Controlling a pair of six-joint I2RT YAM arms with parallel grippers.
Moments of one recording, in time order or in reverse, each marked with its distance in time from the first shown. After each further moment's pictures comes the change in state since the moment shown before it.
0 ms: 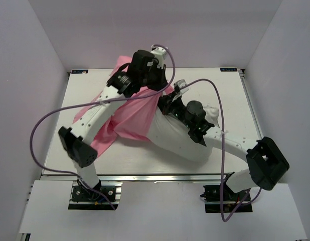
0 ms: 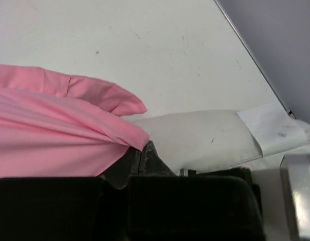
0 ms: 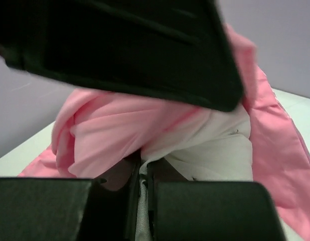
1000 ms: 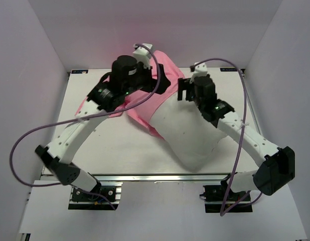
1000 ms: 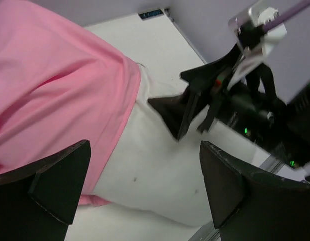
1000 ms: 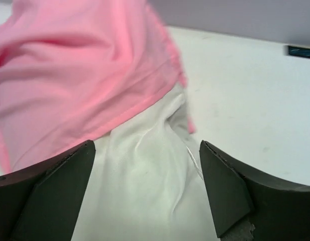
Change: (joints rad) left arm -0.005 -0.201 -0.167 0.158 -0.047 -0.023; right arm -0.187 -0.048 0.365 -0.884 0.358 -0.106
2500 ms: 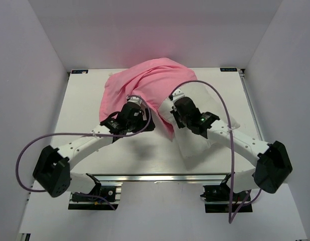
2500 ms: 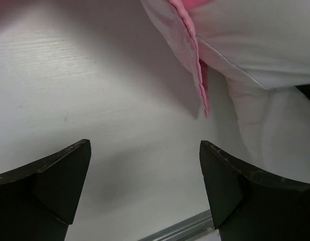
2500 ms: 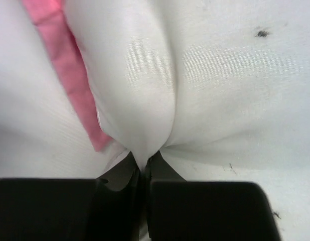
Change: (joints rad) left arm 0.002 -0.231 -0.874 0.207 -0.161 -0.335; right arm 0.190 0.051 -0.128 -0.269 0.013 -0.053
